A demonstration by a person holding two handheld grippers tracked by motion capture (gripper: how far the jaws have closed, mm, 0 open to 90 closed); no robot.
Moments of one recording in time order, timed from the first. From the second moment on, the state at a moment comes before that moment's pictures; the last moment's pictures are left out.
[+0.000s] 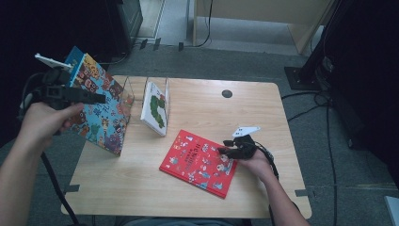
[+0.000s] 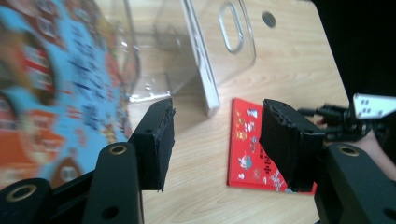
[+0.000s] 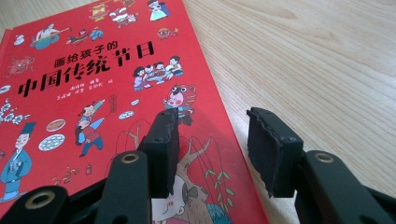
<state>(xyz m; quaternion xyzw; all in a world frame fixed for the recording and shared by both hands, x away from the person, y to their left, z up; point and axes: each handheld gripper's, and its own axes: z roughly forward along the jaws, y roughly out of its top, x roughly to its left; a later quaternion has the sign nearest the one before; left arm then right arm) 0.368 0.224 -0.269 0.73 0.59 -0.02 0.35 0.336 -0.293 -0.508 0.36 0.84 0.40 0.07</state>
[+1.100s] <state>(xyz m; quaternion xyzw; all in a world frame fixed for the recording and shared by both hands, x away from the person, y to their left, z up) 0.334 0.130 -0.388 0.78 0.52 -0.03 0.33 0.319 -0.314 -0.506 0.37 0.83 0.40 0.08</state>
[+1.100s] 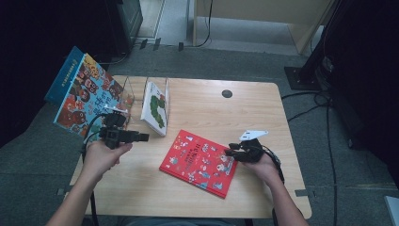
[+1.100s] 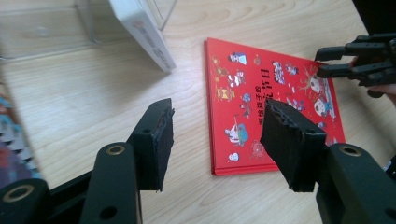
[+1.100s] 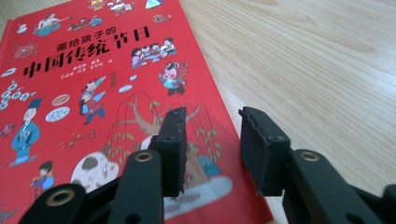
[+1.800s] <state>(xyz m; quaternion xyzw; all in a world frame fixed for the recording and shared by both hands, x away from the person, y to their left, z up) 0.332 0.094 -0.441 0.80 0.49 -0.04 0.34 0.283 -0.346 -0.512 0.38 0.84 0.38 0.07</state>
